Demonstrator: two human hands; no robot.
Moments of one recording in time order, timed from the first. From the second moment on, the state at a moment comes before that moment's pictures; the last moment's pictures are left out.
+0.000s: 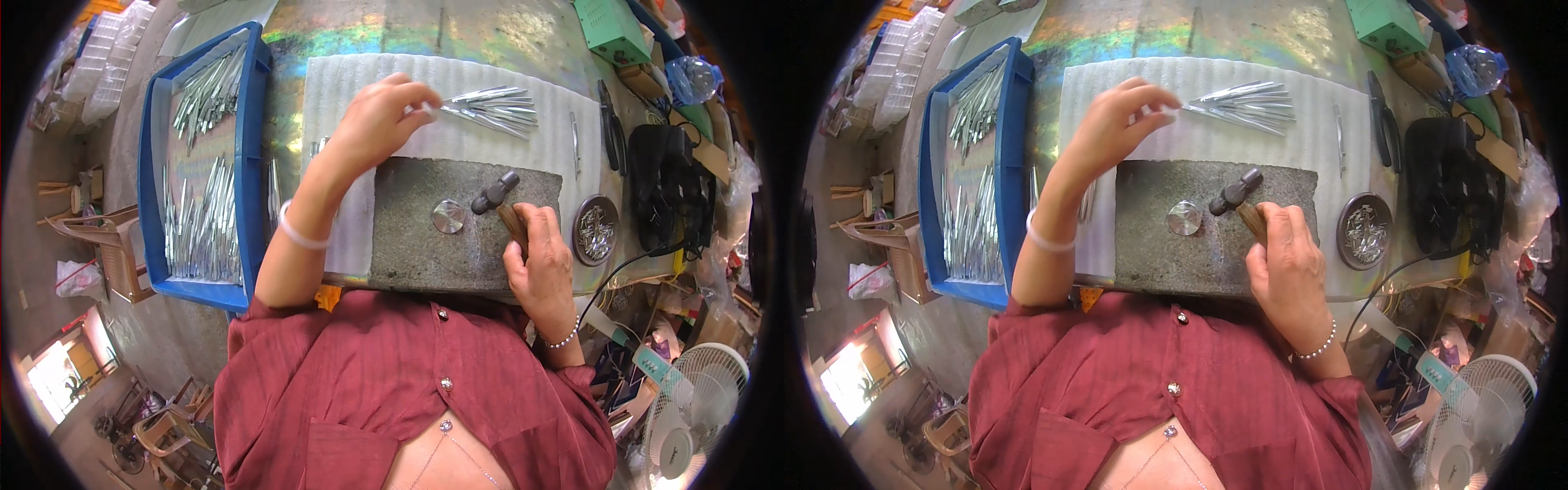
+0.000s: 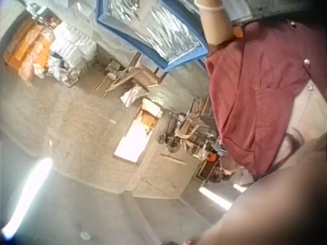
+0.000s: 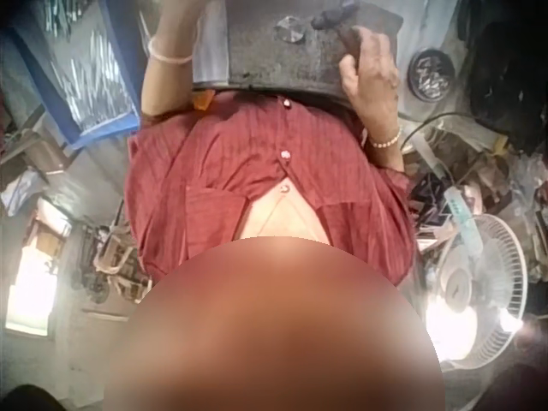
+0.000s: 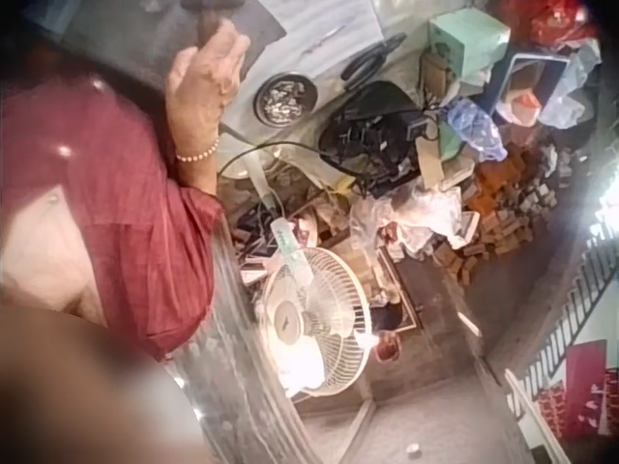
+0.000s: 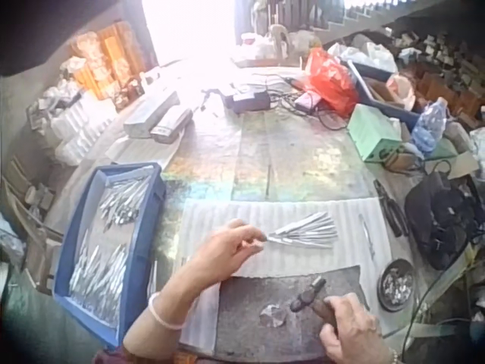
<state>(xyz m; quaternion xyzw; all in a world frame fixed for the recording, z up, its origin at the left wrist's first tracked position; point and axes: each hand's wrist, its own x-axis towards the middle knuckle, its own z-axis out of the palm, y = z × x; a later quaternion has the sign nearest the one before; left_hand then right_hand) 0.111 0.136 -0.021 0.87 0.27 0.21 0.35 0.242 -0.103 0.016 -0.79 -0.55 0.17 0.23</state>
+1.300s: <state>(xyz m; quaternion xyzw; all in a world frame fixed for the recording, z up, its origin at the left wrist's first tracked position) 0.047 0.029 0.069 0.90 0.29 0.18 0.29 0.375 -0.166 -0.031 -0.94 -0.28 0.10 0.17</state>
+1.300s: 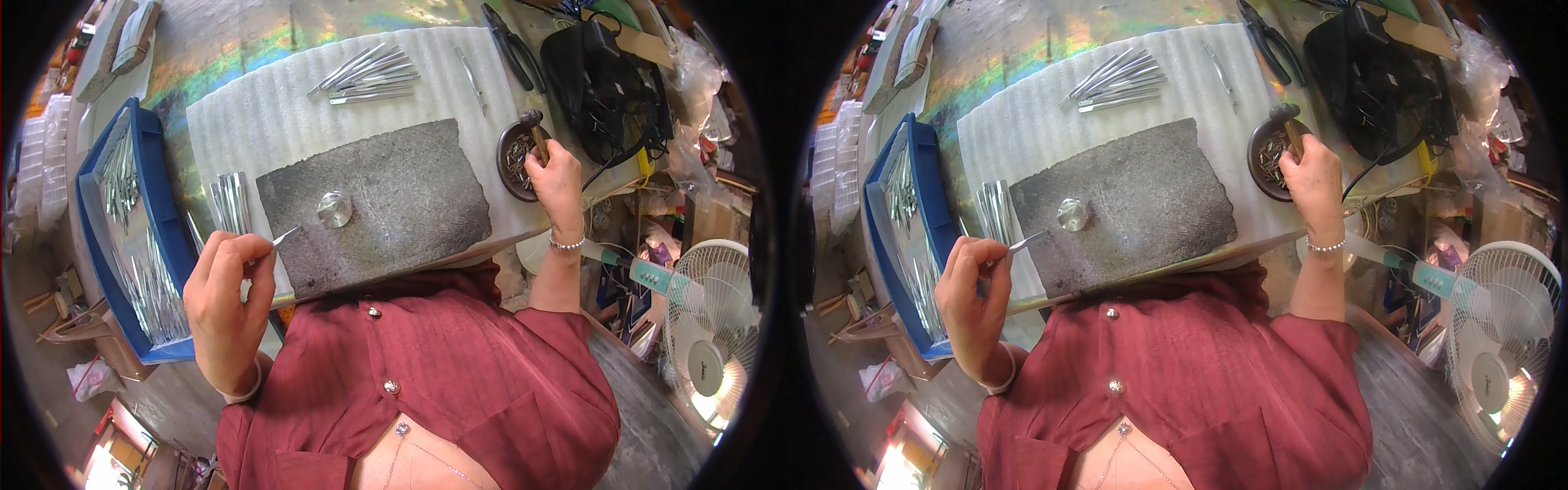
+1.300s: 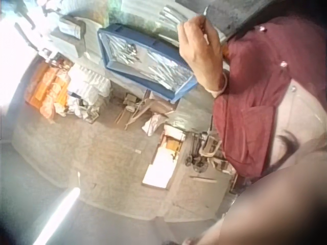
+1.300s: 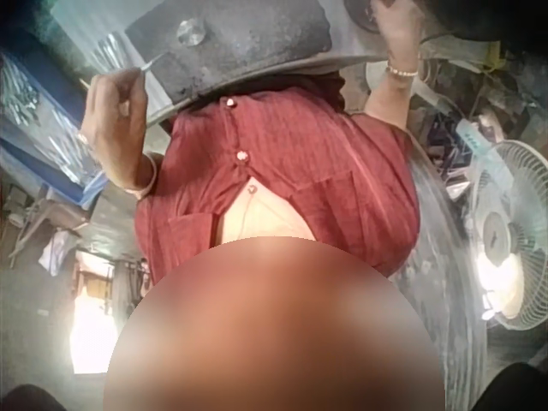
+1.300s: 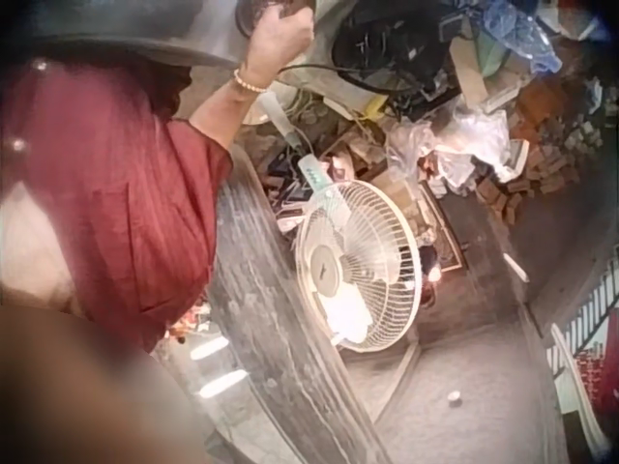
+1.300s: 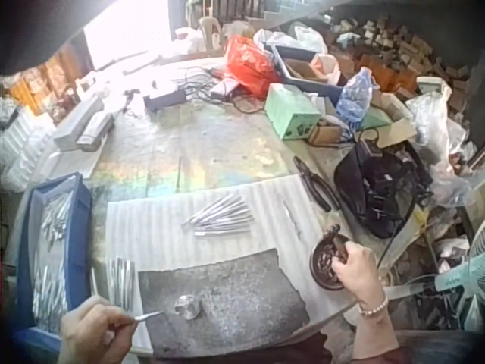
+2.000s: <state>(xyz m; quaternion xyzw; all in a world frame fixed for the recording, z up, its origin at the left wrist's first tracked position) 0.052 0.031 0.012 0.85 0.29 0.18 0.40 0.378 -0.184 -0.037 -0.88 -0.21 0.16 0.40</state>
